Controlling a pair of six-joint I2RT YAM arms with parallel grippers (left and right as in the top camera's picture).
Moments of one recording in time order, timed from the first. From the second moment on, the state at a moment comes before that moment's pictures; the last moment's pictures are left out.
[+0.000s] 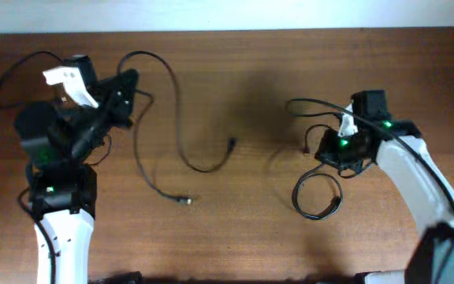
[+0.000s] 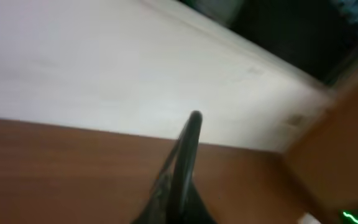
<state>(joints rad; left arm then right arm) 0.19 1.11 0.98 0.00 0.61 -0.39 0.06 1.60 1.08 -0.84 -0.34 0.41</state>
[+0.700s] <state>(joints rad) 0.18 1.98 1.67 -0.50 0.16 -0.10 0.06 1.68 1.08 -0.78 -0.34 0.45</state>
